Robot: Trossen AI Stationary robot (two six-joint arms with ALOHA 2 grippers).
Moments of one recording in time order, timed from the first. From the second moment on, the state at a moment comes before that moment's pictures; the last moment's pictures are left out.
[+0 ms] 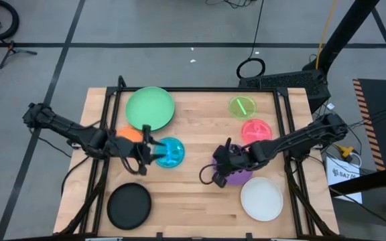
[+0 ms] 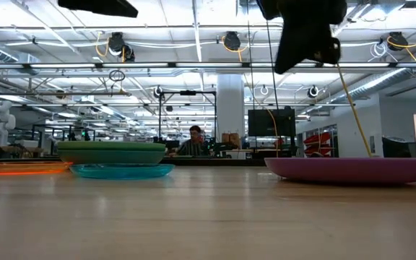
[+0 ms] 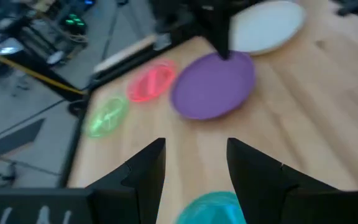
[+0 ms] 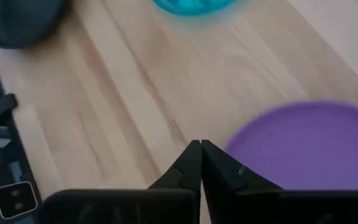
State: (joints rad) left arm -0.35 1.00 0.77 -0.23 -0.40 0.32; right arm 0.31 1.55 1.17 -0.67 0.15 0.92
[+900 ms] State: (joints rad) left arm -0.15 0.95 0.77 -0.29 -0.26 0.25; right arm 0.39 1.75 1.17 -0.81 -0.03 0.67
